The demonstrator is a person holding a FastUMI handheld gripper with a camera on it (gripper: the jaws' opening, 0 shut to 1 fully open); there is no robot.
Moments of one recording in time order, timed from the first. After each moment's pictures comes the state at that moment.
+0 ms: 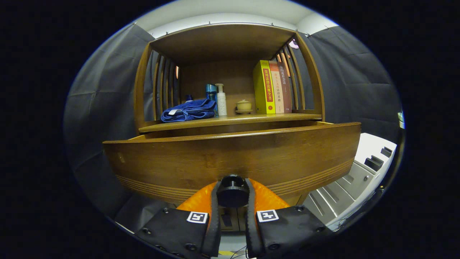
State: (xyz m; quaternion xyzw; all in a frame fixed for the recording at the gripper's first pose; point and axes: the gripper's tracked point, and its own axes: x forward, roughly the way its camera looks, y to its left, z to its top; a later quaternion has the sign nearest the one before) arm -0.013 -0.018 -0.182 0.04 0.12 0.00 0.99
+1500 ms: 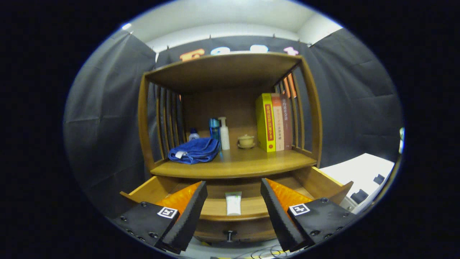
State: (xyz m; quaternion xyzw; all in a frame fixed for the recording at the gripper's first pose) arm 0.008 -0.045 -0.035 0.03 0.12 0.02 0.99
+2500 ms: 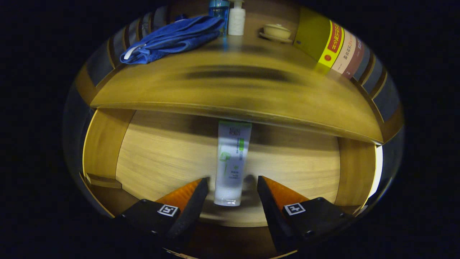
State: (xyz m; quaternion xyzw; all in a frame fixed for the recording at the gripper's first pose) arm 0.085 -0.026 -0.207 -0.05 0.57 0.05 0.82
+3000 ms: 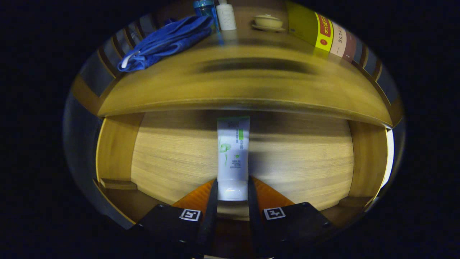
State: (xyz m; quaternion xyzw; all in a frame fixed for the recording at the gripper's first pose) arm 0.118 0.003 -0.158 0.03 0.58 0.08 0.81
